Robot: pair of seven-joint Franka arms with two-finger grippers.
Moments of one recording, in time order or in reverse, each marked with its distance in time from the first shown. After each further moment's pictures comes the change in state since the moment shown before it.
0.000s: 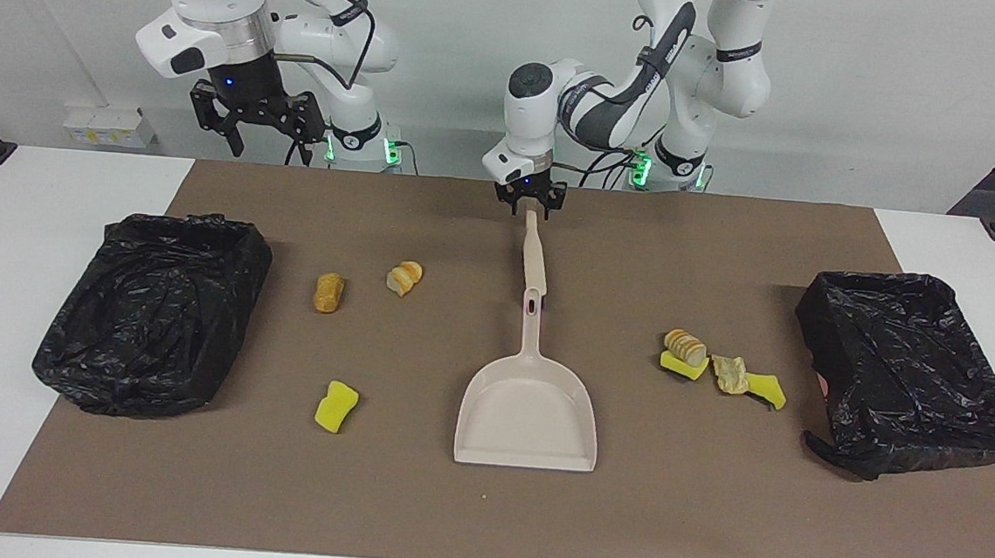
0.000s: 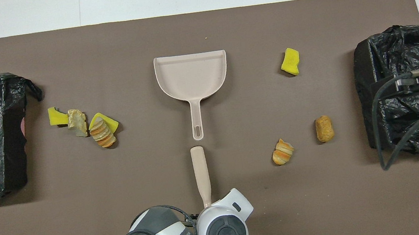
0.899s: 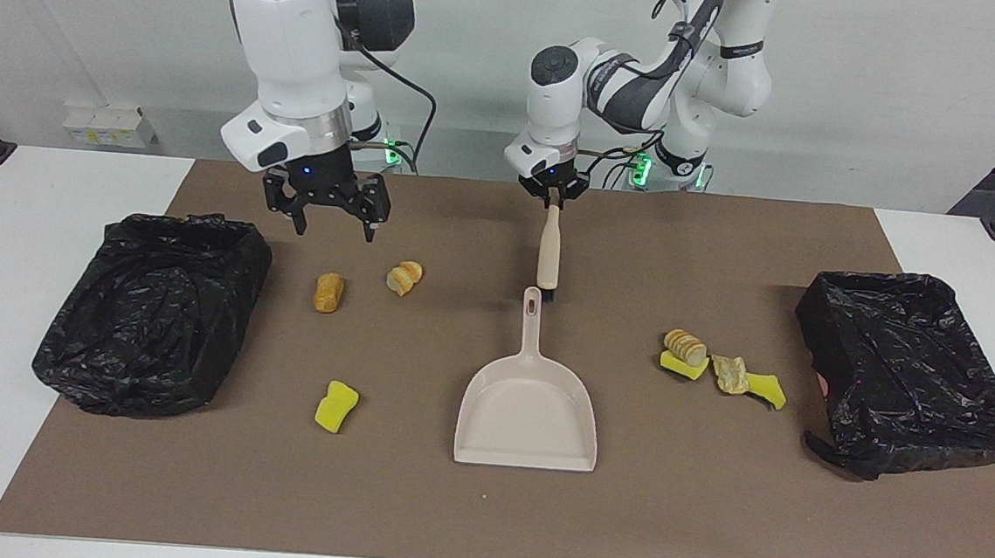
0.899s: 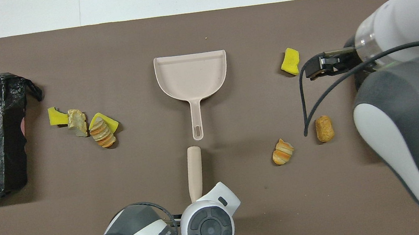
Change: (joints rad) left arm 0.091 -0.145 0.021 0.033 -0.001 -0.261 0.068; right arm 0.177 0.249 0.001 0.106 -0.048 0.199 0.202
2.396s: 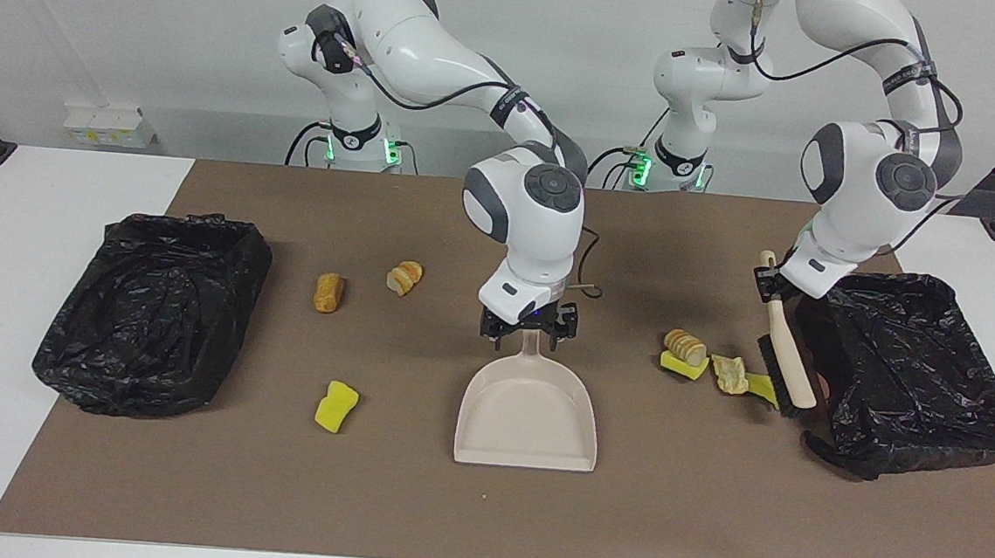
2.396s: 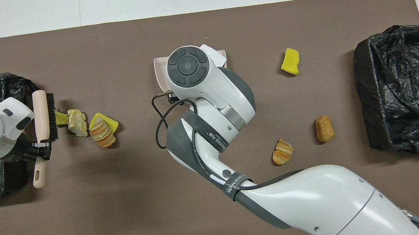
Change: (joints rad) left arm 0.805 0.222 0.022 0.263 0.088 -0.010 0.630; right arm 0.386 0.521 -0.023 0.278 -0.111 0.246 0.258
